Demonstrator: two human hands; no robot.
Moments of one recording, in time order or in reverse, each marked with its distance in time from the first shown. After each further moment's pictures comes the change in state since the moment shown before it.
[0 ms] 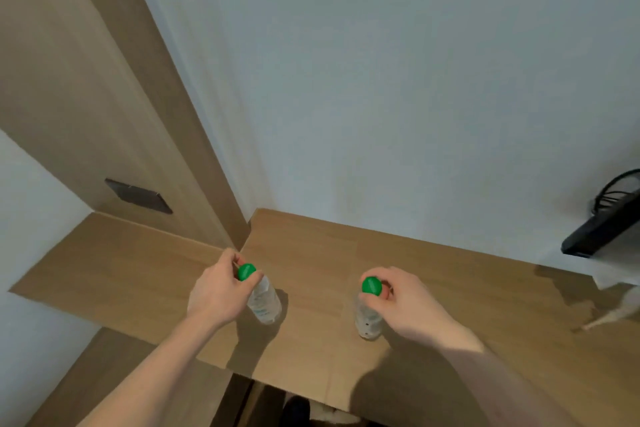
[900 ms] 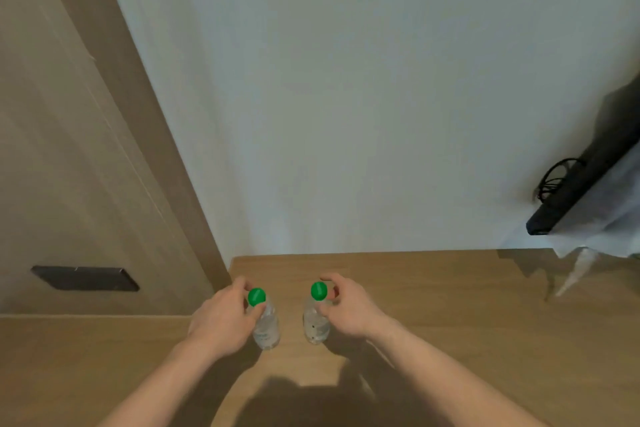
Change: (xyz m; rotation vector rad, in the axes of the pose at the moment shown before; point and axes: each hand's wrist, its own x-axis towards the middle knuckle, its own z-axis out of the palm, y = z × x) left_hand 0.114 -0.037 -0.027 0.205 -0.265 0.392; right_hand 0.107 -0.098 0.101 0.090 0.084 0.327
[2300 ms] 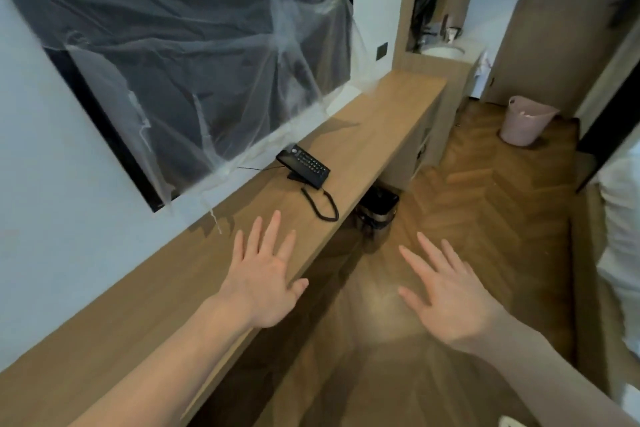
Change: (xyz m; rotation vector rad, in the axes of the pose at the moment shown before) left_hand -0.307 0.571 0.159 0.535 -0.141 1.220; right_hand -0.624 0.358 -0.187 -0.162 0.523 0.805
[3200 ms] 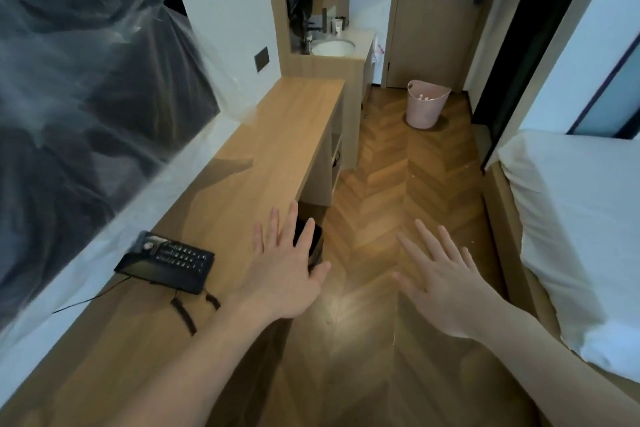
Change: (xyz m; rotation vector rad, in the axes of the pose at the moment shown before) left_hand 0.437 0.211 -0.063 -0.044 -0.079 0.337; right_hand 0.268 0.264 -0.127 0.045 0.060 0.282
